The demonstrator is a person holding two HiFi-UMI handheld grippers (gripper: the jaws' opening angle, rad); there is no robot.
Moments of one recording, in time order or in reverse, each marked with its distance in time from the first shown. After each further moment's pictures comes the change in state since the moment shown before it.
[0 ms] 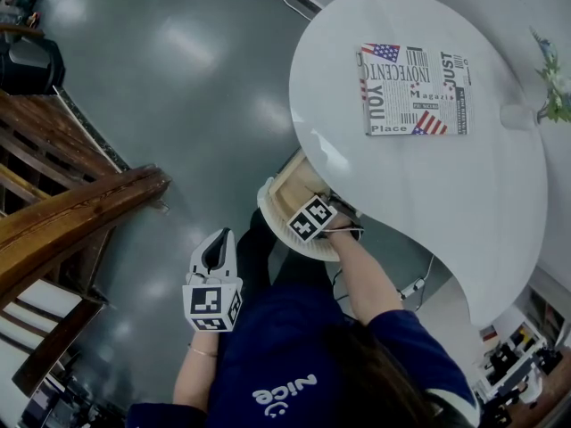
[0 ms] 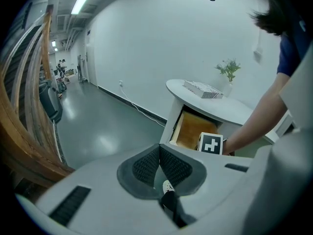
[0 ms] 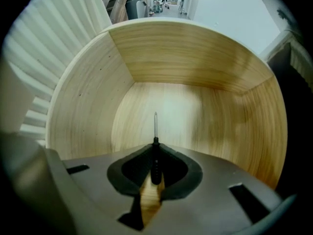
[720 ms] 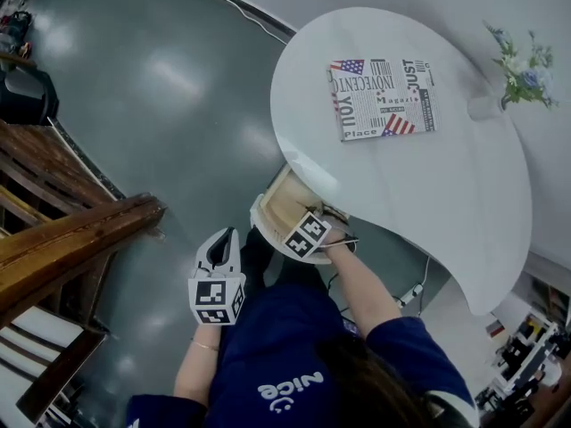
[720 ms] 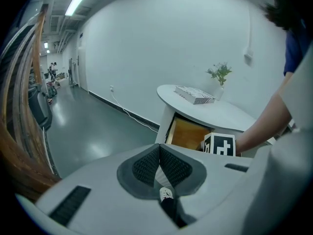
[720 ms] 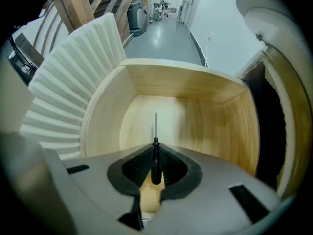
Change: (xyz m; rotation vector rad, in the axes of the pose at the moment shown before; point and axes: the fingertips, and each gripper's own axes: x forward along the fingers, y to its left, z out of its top) left arm 0.013 -0.019 0.025 0.047 -0.051 -0.087; right arm -0.049 -0.005 -0.002 0.005 -0.073 -0.061
